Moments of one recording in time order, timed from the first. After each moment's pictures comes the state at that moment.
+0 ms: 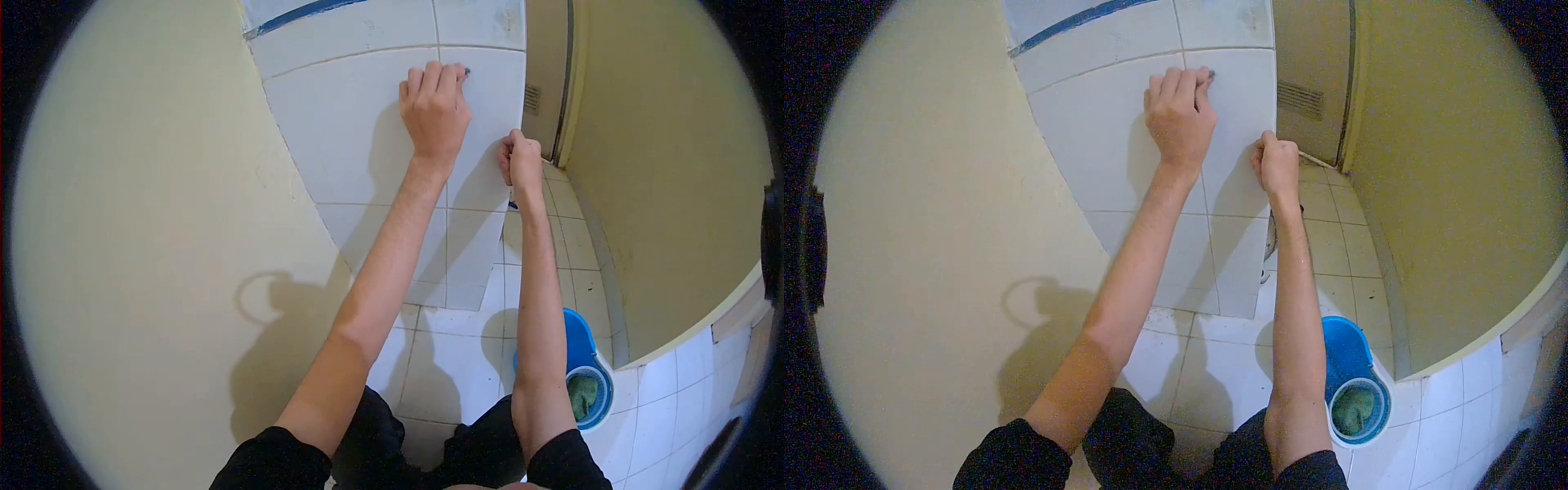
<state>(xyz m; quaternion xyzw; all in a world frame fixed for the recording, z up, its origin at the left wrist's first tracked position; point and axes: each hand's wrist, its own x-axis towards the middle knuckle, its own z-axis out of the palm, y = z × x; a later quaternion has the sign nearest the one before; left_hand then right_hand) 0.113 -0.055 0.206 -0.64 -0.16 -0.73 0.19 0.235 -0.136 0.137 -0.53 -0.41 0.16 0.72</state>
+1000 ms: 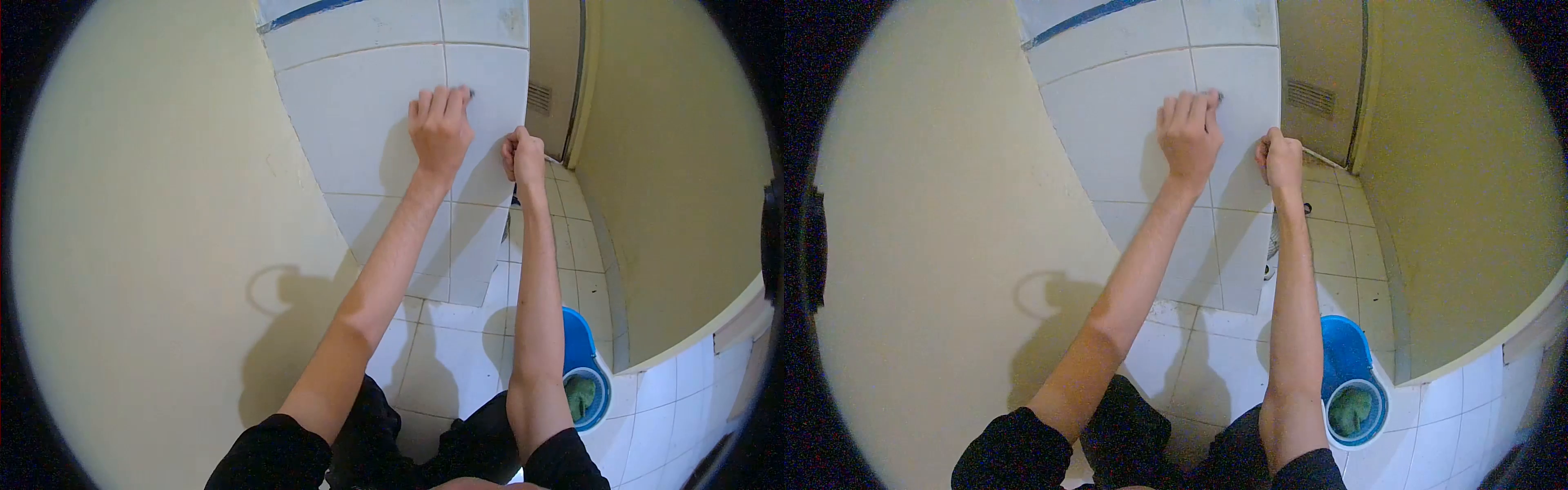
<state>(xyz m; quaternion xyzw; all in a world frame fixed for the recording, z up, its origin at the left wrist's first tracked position) 0.108 -0.055 0.176 -0.65 -0.19 -0.70 0.23 0.235 -0.138 0.138 -0.51 -0.41 0.21 0.72</state>
